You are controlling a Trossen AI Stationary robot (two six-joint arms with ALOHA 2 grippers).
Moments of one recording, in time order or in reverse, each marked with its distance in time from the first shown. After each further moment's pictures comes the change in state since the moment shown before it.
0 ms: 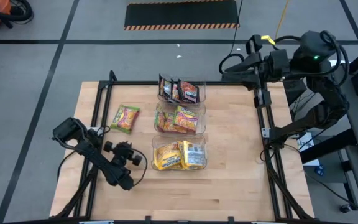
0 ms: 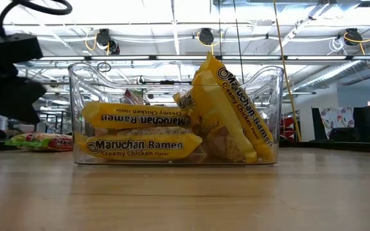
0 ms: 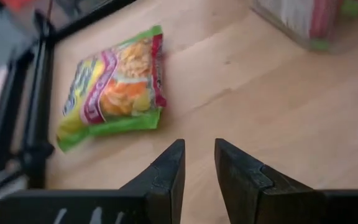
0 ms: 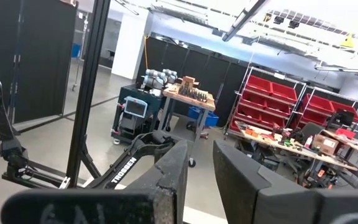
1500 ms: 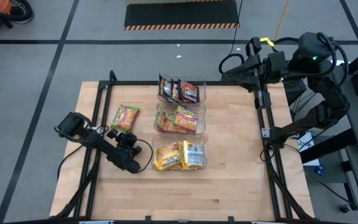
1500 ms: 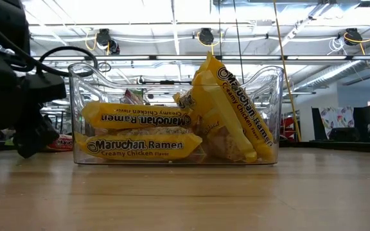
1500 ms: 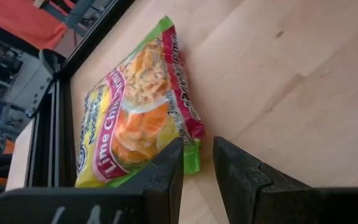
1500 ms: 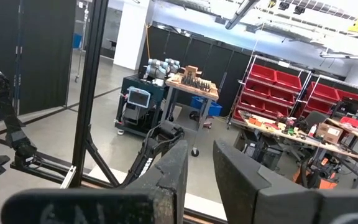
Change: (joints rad) left arm 0.240 -0.004 -0.214 0.291 -0.087 0.543; right arm 0.000 -0.005 0.000 -0.056 0.002 0.000
